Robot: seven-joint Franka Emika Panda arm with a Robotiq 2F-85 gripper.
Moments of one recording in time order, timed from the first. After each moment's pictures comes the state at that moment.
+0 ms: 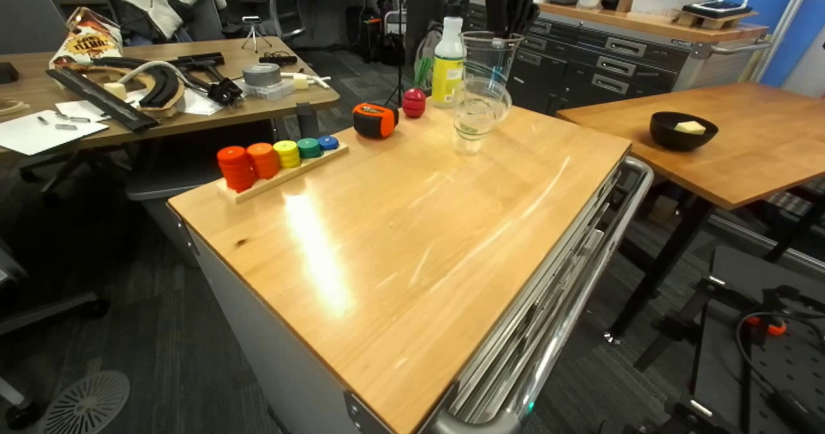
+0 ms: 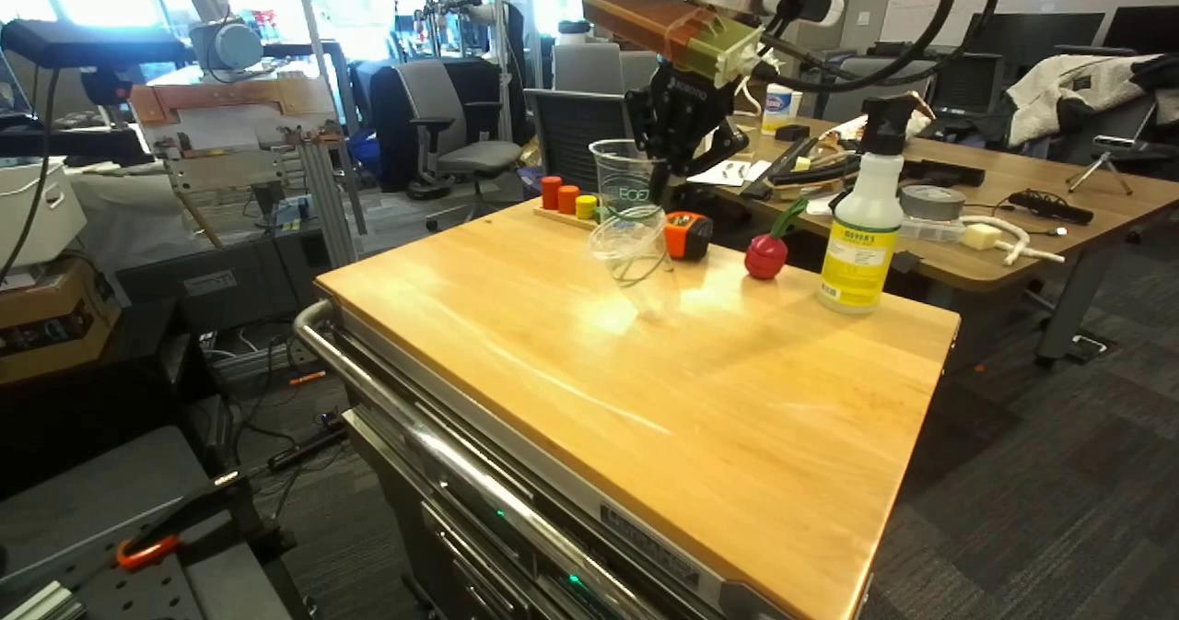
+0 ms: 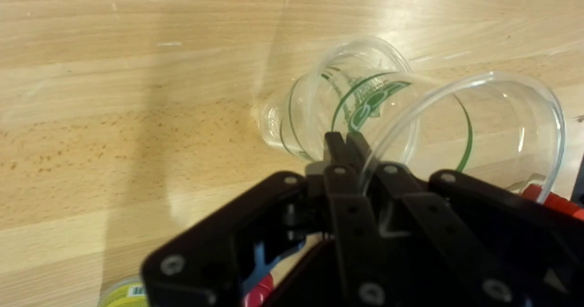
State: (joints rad) arm -0.15 0.28 -0.07 -1.78 0.26 1.97 -0.30
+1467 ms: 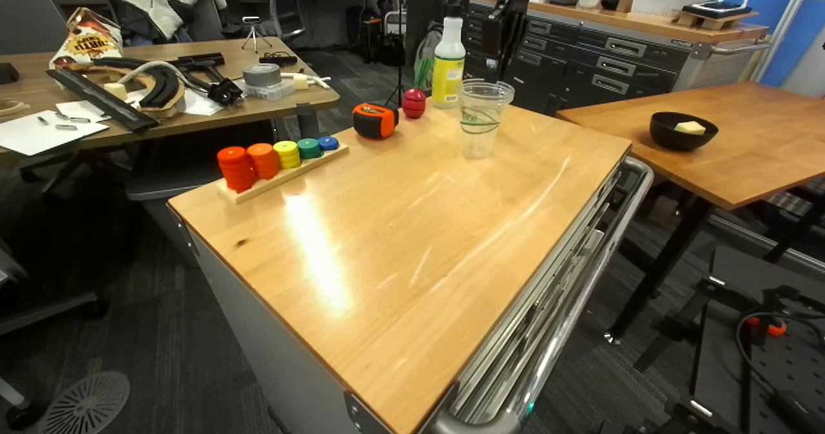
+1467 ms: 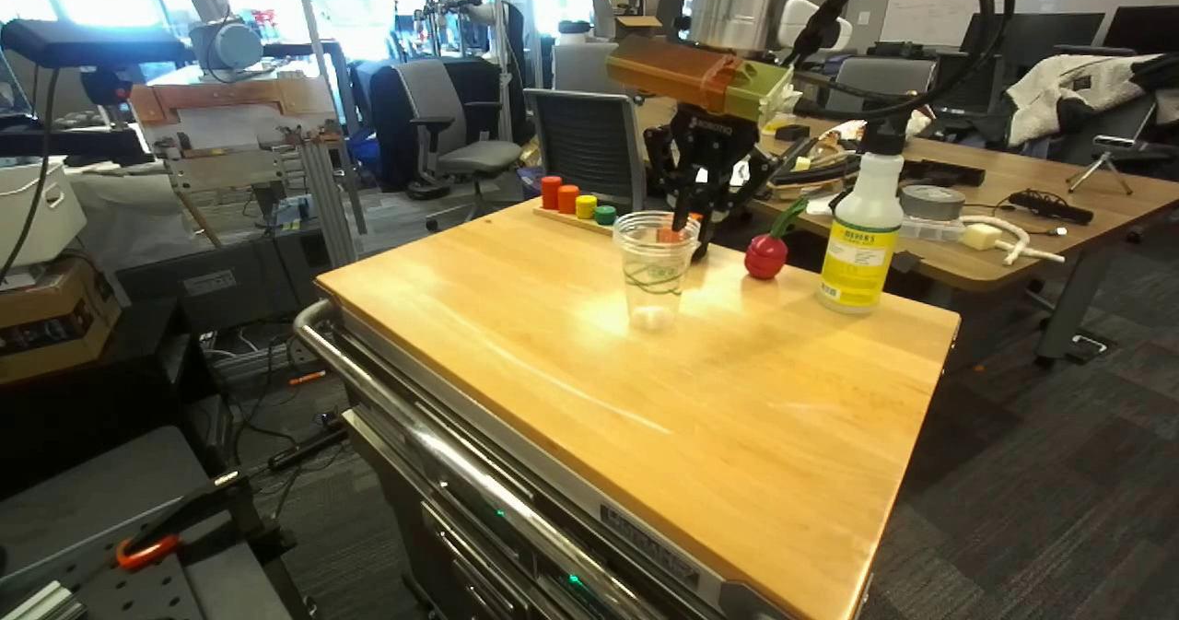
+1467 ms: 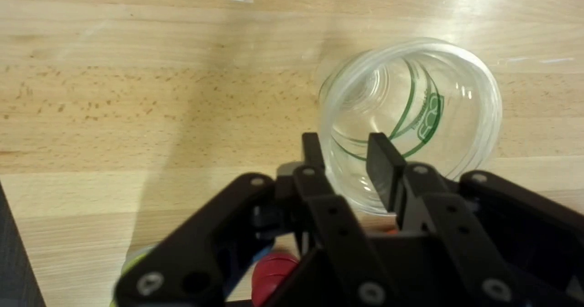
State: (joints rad) arm -0.15 0.33 -0.06 -1.80 0.14 2.12 -0.36
